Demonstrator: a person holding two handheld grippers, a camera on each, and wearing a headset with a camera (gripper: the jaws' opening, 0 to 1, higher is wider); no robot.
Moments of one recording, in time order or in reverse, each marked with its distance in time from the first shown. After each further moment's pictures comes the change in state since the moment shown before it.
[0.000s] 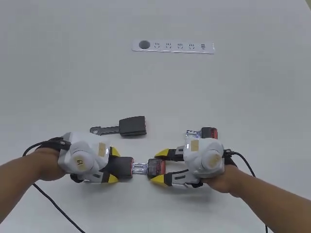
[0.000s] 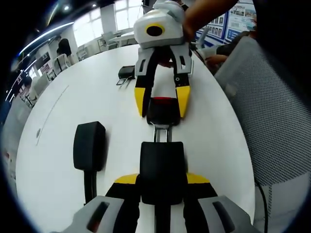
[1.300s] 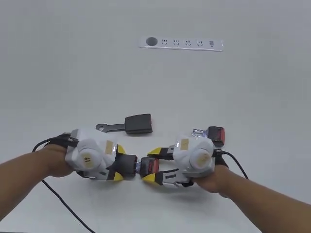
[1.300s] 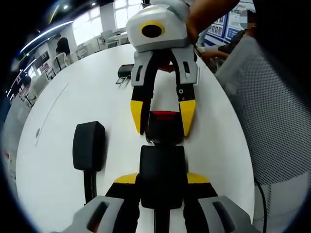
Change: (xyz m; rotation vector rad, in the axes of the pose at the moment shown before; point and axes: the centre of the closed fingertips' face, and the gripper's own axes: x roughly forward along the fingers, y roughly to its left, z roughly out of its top) left arm 0.001 0.004 0.000 0.000 0.018 -0.003; right arm 0.026 -0.001 0.019 0.018 -0.002 0.014
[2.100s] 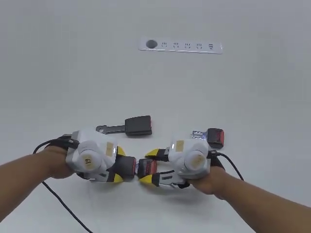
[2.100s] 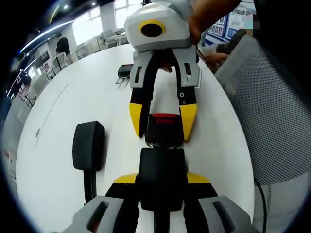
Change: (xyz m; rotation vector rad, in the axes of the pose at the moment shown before) left arm -0.003 -0.001 0.001 -0.003 0.001 0.001; right arm 0.005 0.002 0.003 -0.003 0.021 -0.014
